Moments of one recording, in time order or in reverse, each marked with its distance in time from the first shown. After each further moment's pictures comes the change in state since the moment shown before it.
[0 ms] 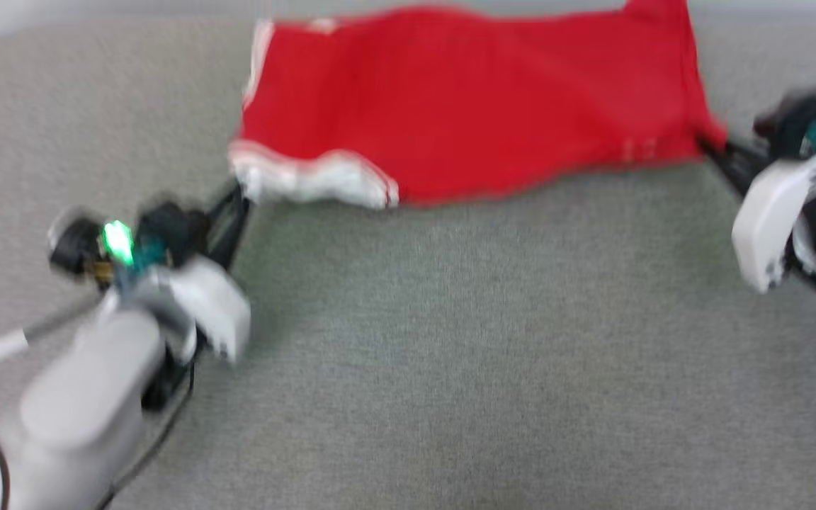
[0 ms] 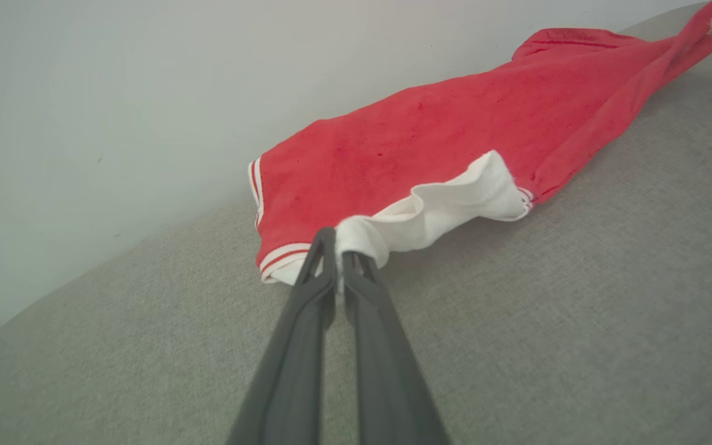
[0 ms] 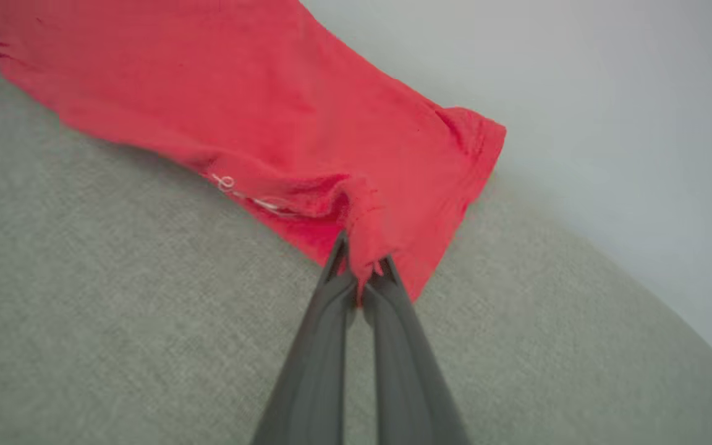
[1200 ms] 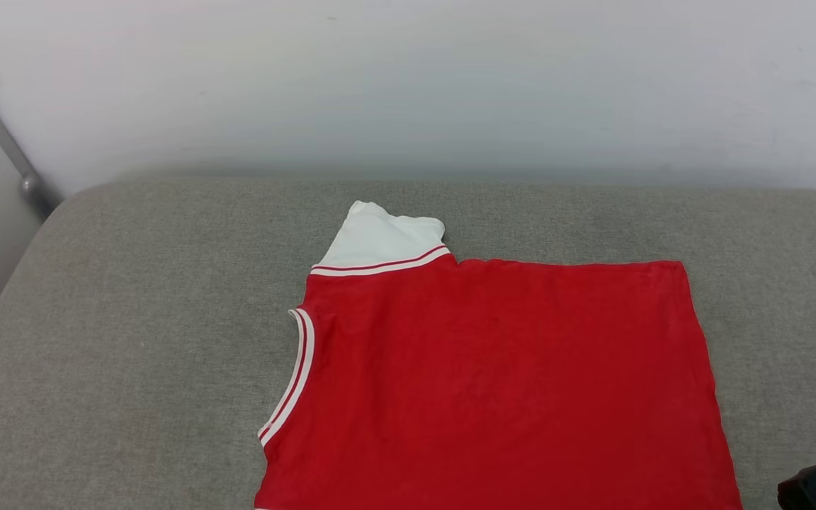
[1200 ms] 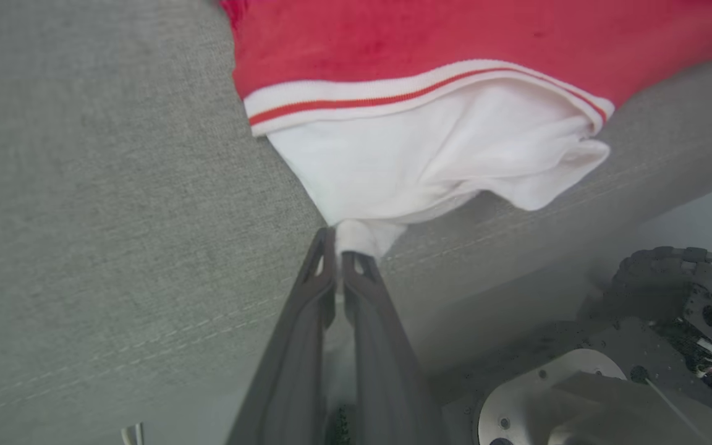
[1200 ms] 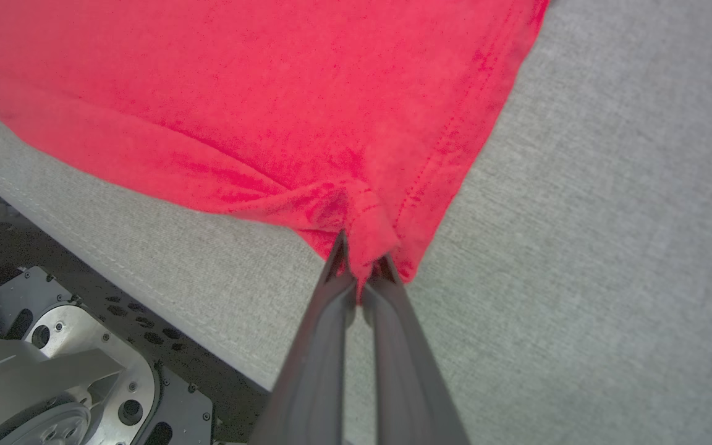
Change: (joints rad) left arm 0.818 0.226 -0.158 -0.462 -0.230 0.254 0.162; right arm 1.044 -0.167 -0.377 -0.430 0.070 0.000 0.166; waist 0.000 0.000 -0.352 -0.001
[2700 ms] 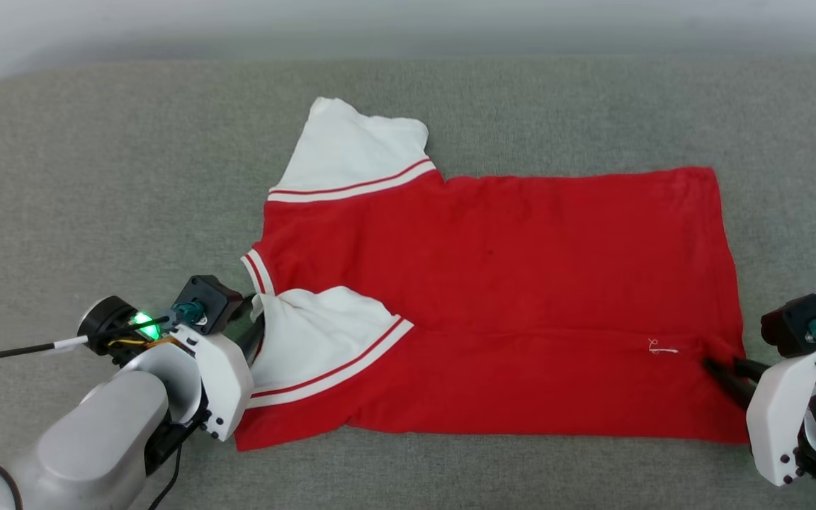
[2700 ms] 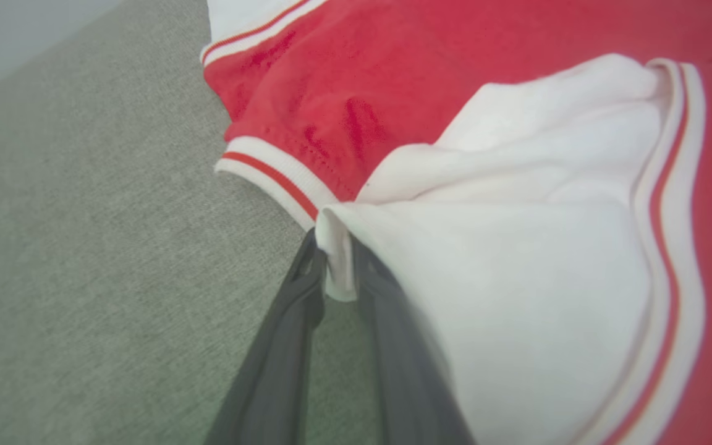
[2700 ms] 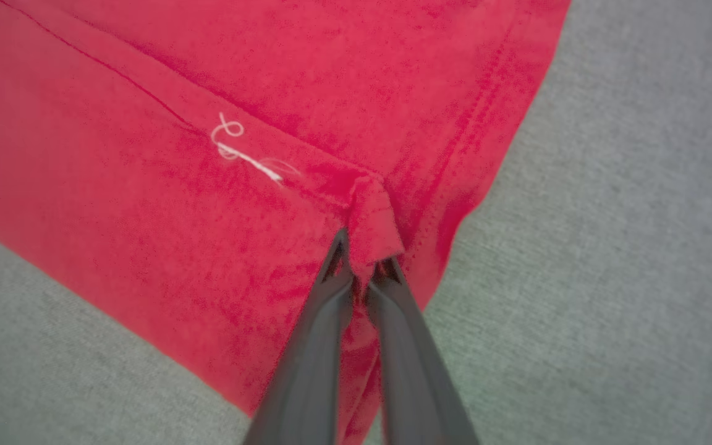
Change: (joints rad) left arm -0.713 -0.210 0.011 0.560 0.181 -0.381 0.026; right arm -0.325 0.113 -0.106 0.002 -0.088 0.000 0.217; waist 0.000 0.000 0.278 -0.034
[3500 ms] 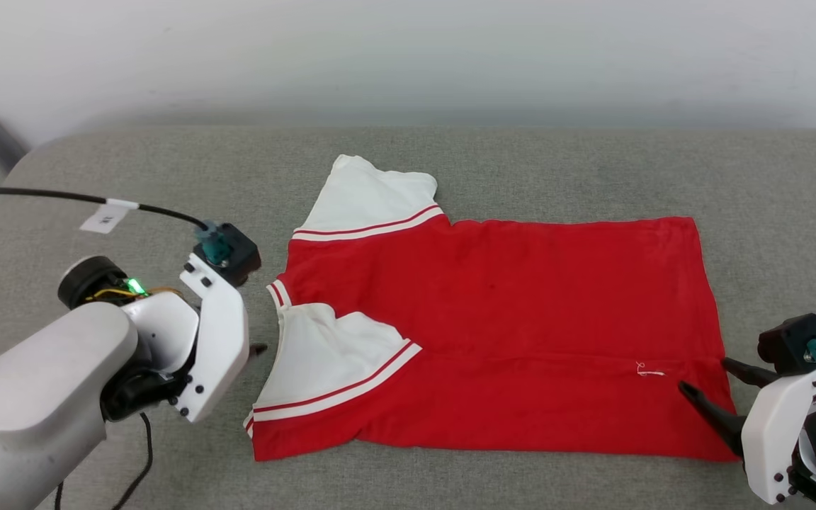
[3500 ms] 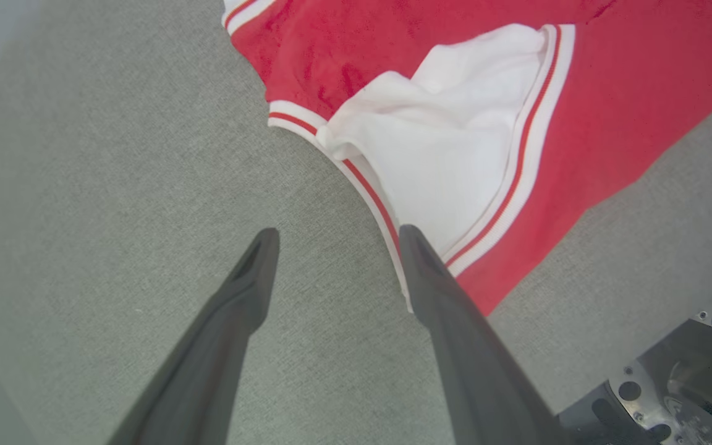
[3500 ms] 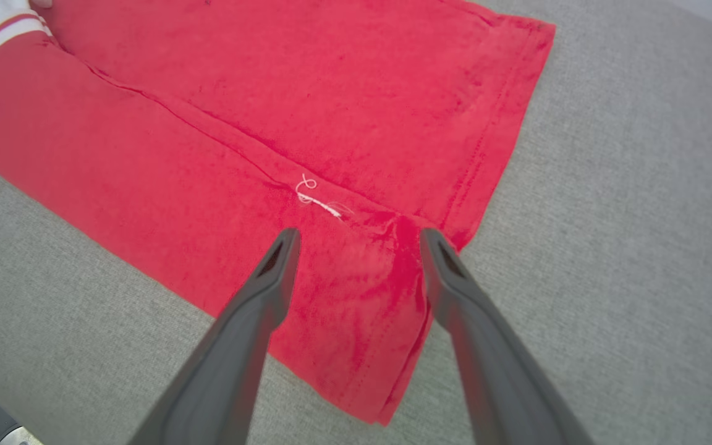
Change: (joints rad) left arm -0.181 0.179 -0.107 -0.310 -0.235 -0.045 0.689; right arm 0.062 0.023 -0.032 -0.020 0.001 0.000 -0.048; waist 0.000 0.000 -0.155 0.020
